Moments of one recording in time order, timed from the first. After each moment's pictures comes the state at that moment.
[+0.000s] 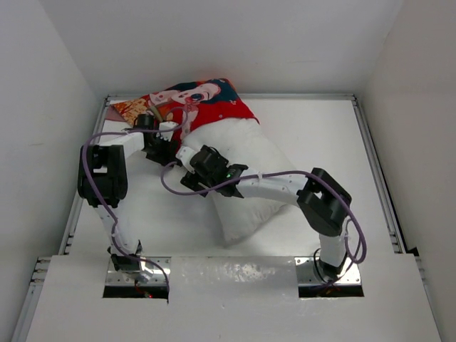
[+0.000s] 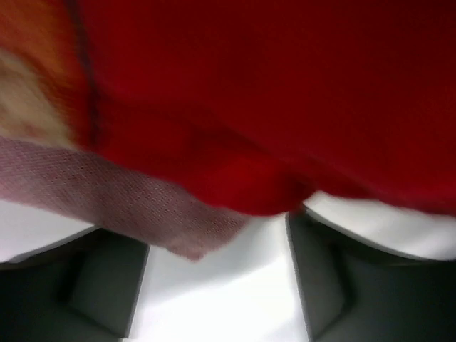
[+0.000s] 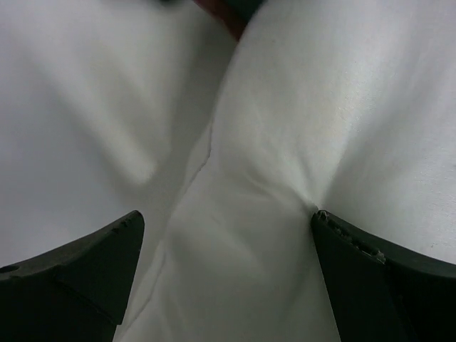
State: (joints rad) left arm 0.00 1.92 1.26 -0.51 0.30 0.36; right arm 1.01 1.91 1.35 -0.16 0.33 -0.24
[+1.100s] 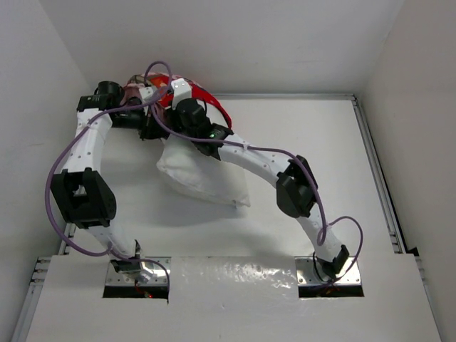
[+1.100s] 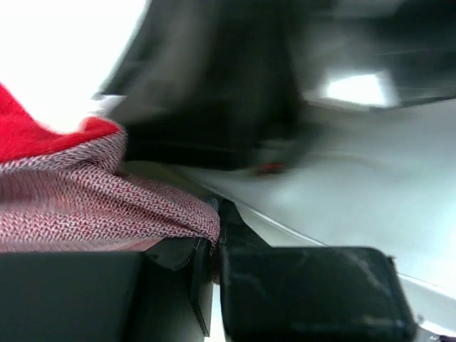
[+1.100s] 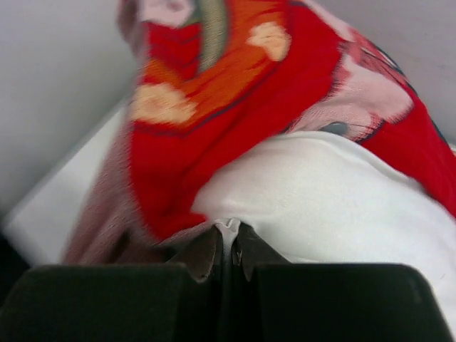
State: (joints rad) left arm 0.11 1.70 1.66 -1.16 1.07 0.92; right arm 0.89 2.23 2.03 0.00 0.32 0.09
